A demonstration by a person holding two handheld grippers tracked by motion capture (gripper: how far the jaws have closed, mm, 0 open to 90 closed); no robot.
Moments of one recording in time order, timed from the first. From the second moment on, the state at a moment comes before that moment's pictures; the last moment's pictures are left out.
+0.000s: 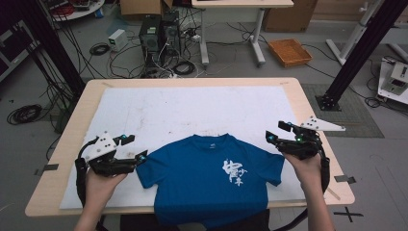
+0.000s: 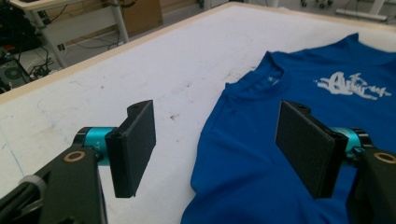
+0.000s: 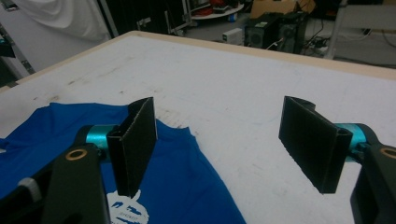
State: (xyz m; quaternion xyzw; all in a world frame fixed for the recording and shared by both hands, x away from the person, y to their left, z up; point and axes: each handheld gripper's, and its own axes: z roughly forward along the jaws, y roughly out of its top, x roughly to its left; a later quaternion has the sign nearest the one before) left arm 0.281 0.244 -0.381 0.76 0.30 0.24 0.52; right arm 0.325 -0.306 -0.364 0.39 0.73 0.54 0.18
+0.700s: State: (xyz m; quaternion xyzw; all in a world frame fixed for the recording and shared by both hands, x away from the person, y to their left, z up) left arm 0.308 0.279 -0.441 0.77 0.43 0.09 0.46; right arm 0.310 -0.336 -0.346 0.40 0.70 0.56 0.21
